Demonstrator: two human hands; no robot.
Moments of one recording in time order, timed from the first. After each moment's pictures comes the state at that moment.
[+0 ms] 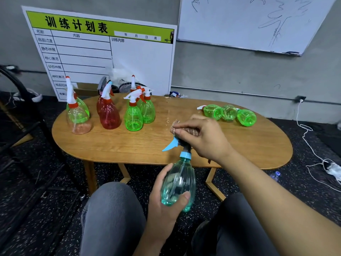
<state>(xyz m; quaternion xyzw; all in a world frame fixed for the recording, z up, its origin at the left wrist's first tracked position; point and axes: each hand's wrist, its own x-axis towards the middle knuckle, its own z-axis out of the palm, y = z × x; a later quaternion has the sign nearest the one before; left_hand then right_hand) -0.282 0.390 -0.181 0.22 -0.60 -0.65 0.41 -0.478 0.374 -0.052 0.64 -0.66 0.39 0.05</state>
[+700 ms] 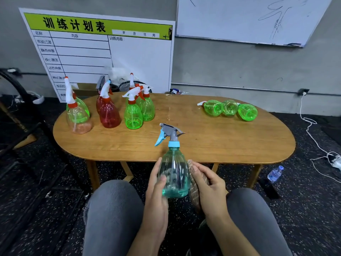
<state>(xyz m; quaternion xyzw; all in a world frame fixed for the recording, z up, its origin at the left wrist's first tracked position) -0.289 0.380 -0.182 0.23 -0.45 -0.76 0.42 -0.409 0.446 -0.175 0.26 -0.59 0.74 -0.22</state>
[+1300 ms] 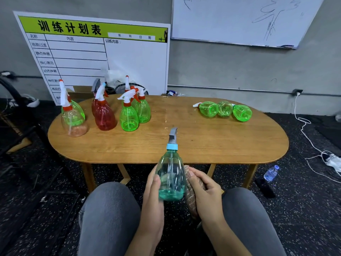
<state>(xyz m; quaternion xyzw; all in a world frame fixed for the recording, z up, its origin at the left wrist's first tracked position) -0.295 0.383 -0.185 0.26 -0.47 -0.73 0.41 -0.403 0.457 -0.175 0.22 -0.59 0.74 -0.24</state>
